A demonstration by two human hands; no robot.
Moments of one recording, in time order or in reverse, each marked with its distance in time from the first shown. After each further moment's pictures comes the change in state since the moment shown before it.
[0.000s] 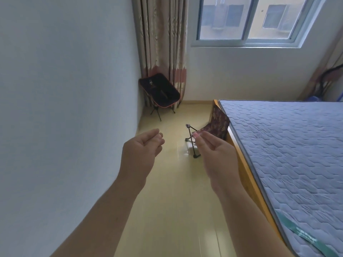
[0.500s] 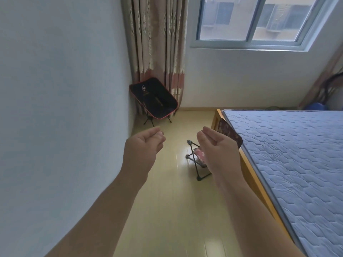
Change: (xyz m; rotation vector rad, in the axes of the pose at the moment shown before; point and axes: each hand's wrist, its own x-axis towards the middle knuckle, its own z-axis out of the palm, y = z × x) left_hand 0.378 -0.010 0.027 0.001 -0.059 -0.028; right_hand 0.318 0.008 0.174 -0.053 0.061 0.021
